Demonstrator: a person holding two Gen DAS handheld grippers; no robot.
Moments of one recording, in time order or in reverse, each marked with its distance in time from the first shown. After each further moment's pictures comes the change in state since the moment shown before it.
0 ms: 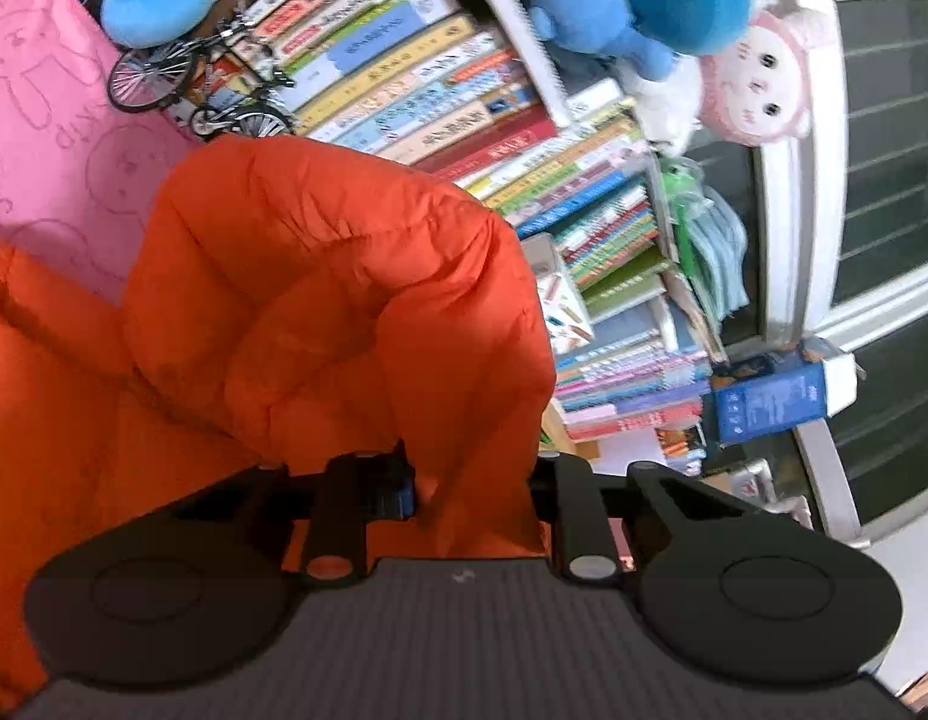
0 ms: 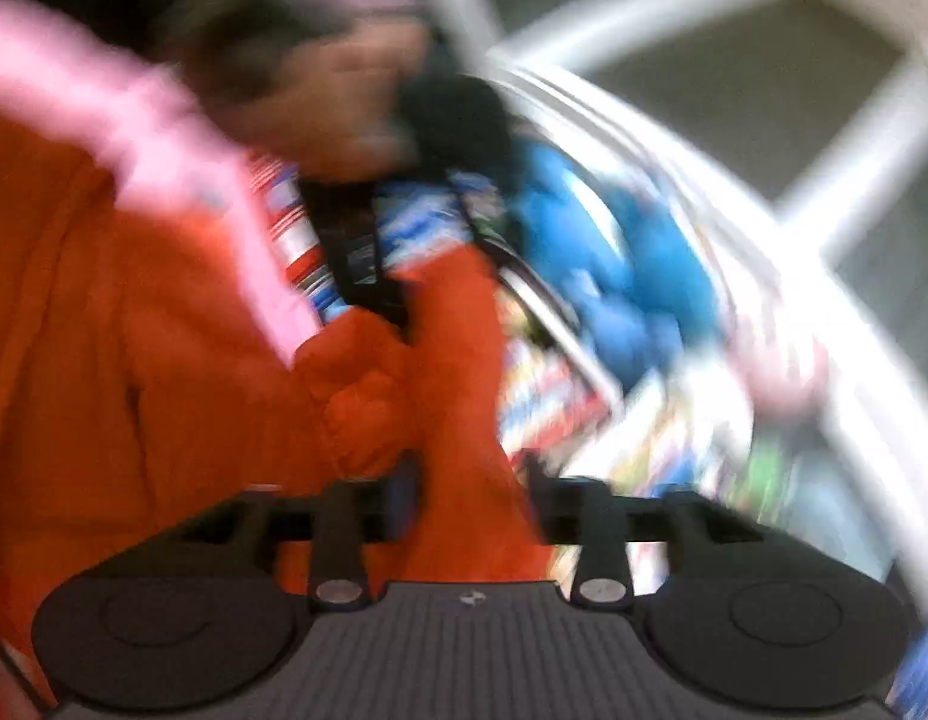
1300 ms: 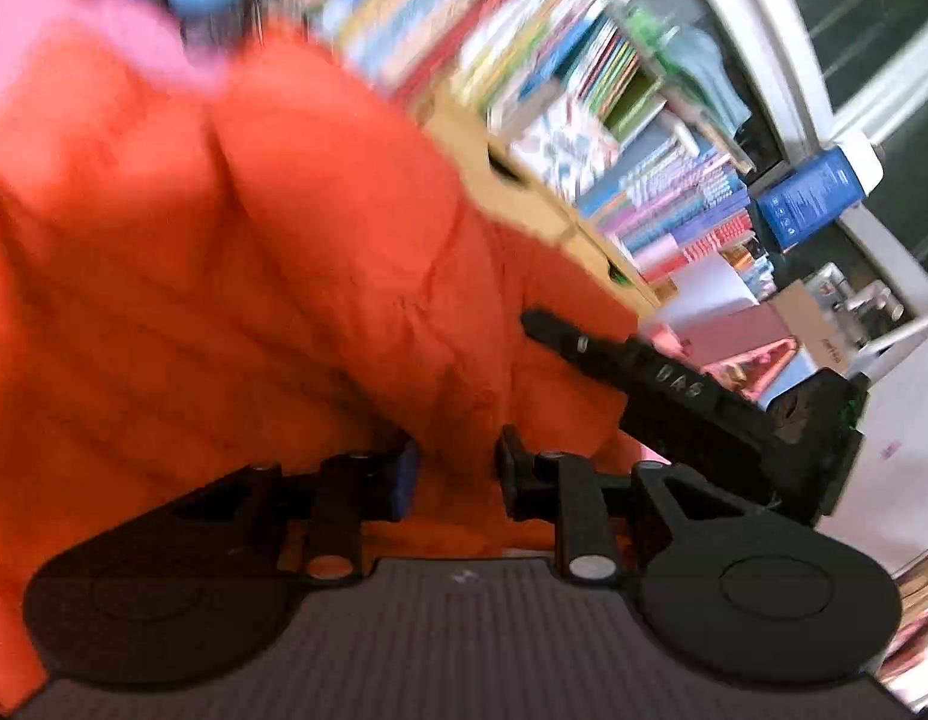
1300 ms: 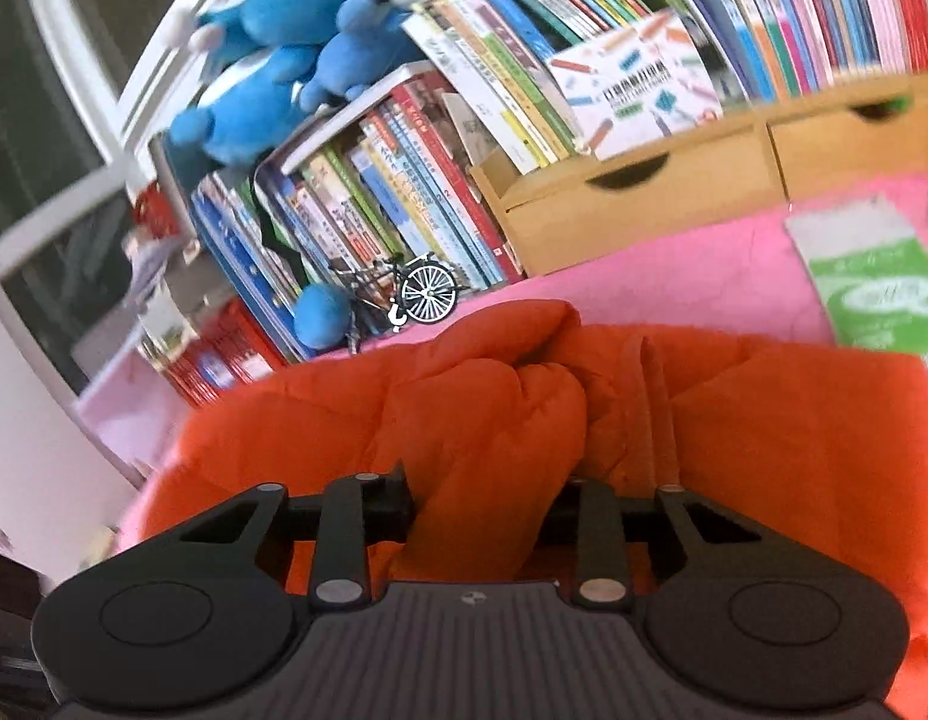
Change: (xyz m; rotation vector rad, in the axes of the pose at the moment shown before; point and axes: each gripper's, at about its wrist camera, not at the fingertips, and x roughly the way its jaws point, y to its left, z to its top) left arm -0.062 0.012 -0.137 0.361 -0.050 0.199; right arm 0.018 -0.069 -0.072 1.183 0.385 0.235
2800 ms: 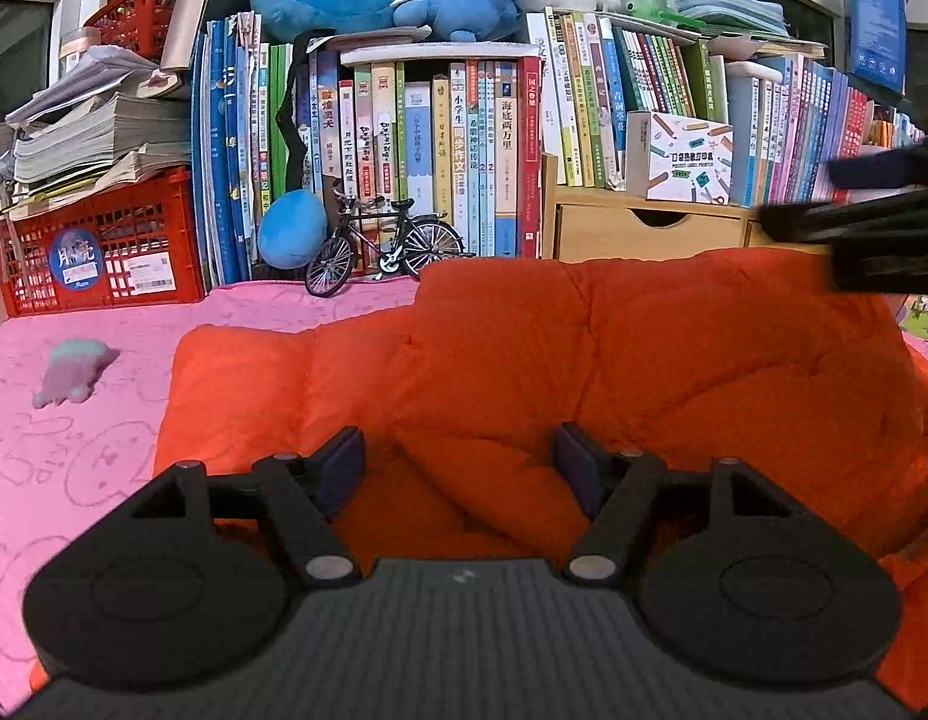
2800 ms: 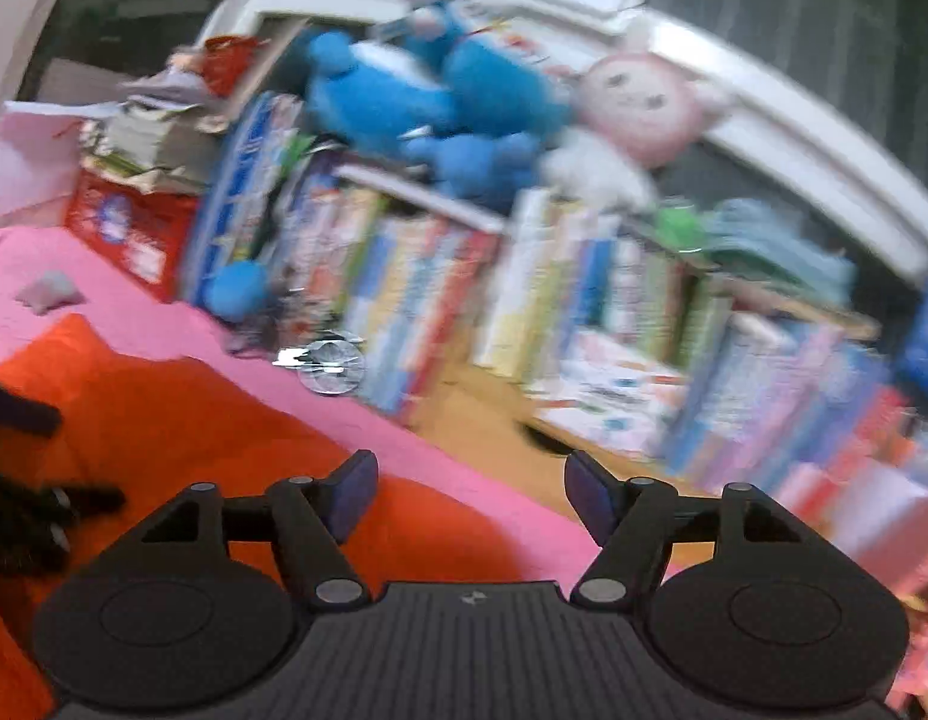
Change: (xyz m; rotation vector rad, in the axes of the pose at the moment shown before) left arm 0.047 -0.001 -0.006 0.502 -0.203 0.464; right arm 0.014 0.113 -0.010 -0.750 -0.215 -0.439
